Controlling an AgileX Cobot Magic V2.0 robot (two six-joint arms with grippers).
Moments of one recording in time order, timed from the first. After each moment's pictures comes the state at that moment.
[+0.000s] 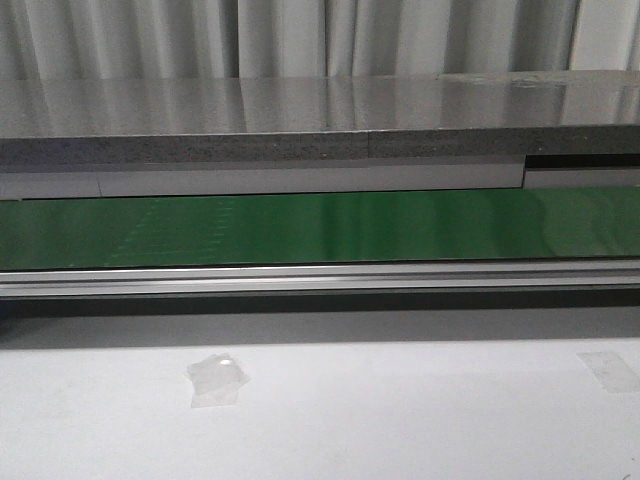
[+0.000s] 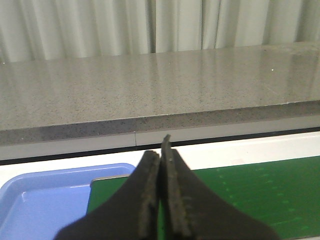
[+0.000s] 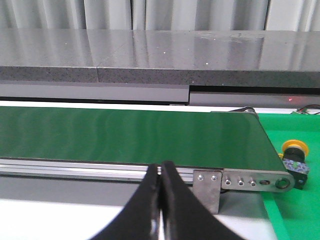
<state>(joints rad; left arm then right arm) -0.09 0.47 -0.39 -0.57 0.08 0.58 0.07 -0.01 0.03 -0.01 0.09 0.01</state>
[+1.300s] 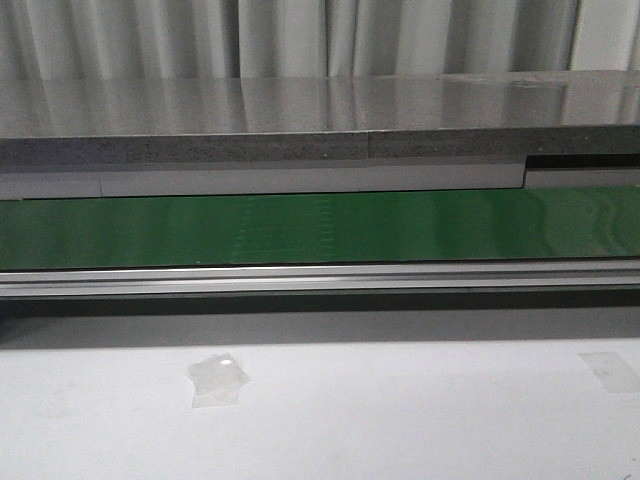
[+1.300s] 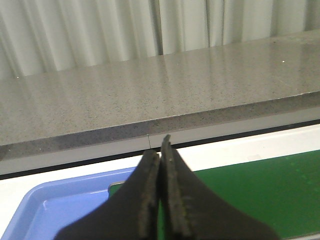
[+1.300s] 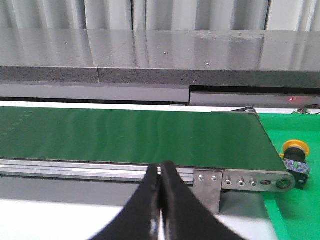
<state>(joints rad) -0.09 0.47 -0.38 -0.27 0.06 0.36 0.07 -0.01 0.03 -0.01 0.09 0.02</state>
